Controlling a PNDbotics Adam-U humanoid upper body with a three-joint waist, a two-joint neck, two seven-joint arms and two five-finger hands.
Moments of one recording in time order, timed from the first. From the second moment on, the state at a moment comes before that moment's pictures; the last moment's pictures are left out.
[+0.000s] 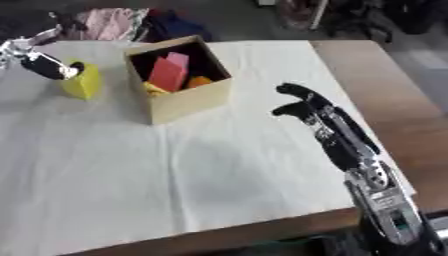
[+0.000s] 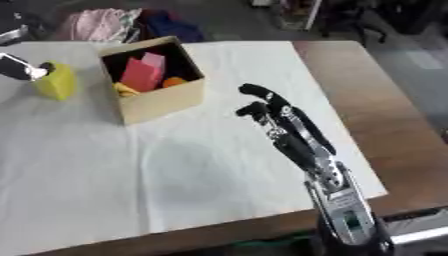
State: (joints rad) left arm -1.03 0.53 -0.03 -0.74 -1.16 -0.35 -0.27; right arm -0.23 -0.10 0.14 -1.71 0.09 -0.20 0.30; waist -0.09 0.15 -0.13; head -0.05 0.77
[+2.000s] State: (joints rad) left arm -1.04 0.50 0.00 -0.66 -1.10 -0.03 -0.17; right arm -0.23 -0.10 0.14 -1.70 0.08 -0.19 0.30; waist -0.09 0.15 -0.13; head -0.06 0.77
